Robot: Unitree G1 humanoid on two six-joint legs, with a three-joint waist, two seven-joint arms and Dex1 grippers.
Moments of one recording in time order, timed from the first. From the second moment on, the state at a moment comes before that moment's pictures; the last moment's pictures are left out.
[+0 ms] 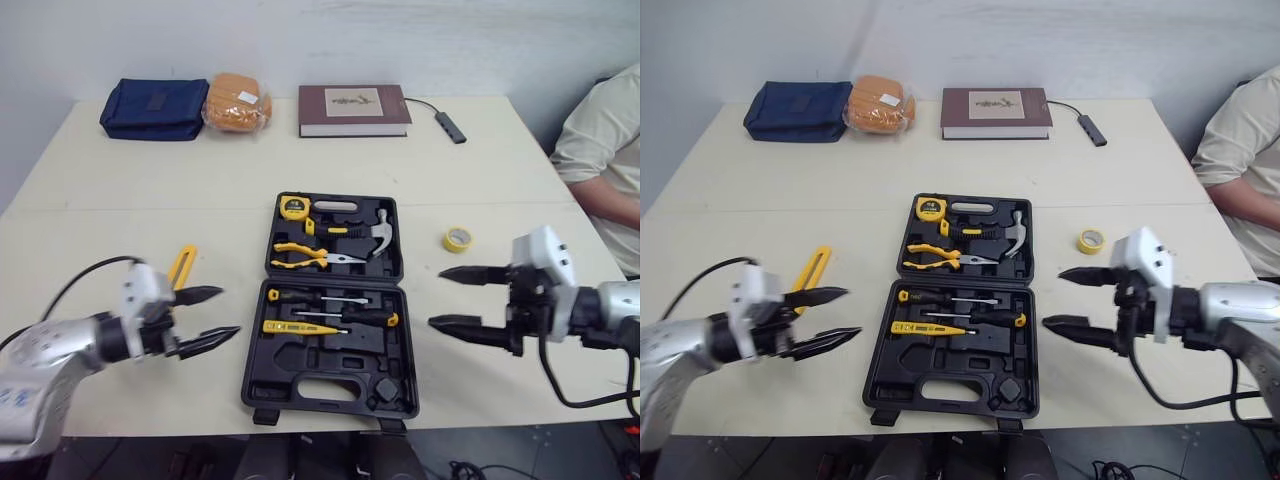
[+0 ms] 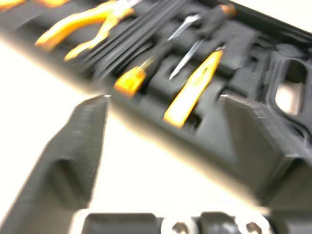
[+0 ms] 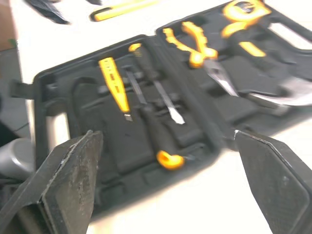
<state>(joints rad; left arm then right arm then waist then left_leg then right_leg) 0.23 0.73 0.53 -0.43 -0.60 0.55 -0.91 -0.09 -1.03 -0.36 -0.46 0.80 0.76 1.05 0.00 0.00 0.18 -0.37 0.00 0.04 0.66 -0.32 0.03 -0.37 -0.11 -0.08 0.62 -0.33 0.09</state>
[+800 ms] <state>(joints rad) 0.59 0.58 0.99 -0.31 -0.65 0.53 -0.71 0.04 -1.09 -0.60 0.10 0.51 0.49 1.15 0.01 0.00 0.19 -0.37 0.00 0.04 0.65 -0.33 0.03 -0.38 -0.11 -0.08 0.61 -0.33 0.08</state>
